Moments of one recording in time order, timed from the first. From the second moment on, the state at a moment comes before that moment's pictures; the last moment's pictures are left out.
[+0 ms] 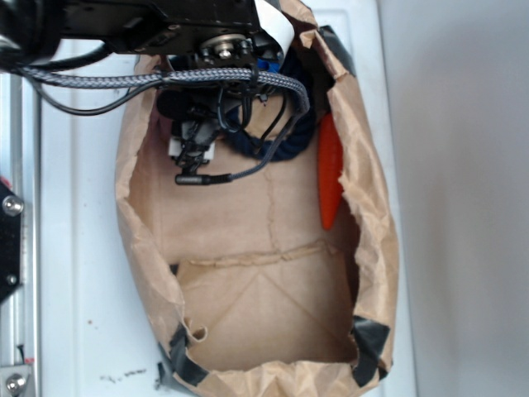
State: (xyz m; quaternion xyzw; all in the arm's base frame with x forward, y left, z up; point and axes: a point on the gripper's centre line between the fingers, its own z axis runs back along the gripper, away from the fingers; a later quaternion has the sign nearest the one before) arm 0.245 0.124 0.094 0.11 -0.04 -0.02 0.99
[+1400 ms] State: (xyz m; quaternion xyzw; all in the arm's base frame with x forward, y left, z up) arm 0.257 0.122 0.037 0.26 -0.10 0.06 0.96
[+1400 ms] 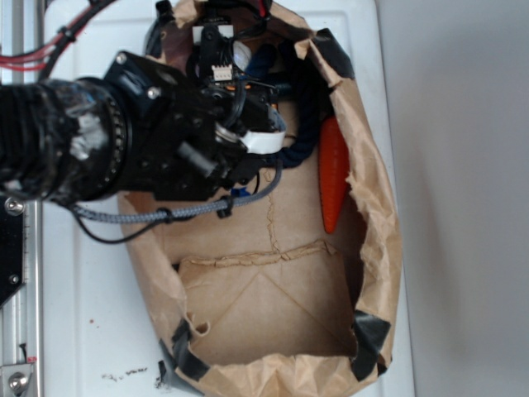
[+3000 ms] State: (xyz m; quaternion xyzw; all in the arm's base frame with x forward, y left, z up) arm 0.238 0.106 0.129 0.11 -0.04 0.03 0.99
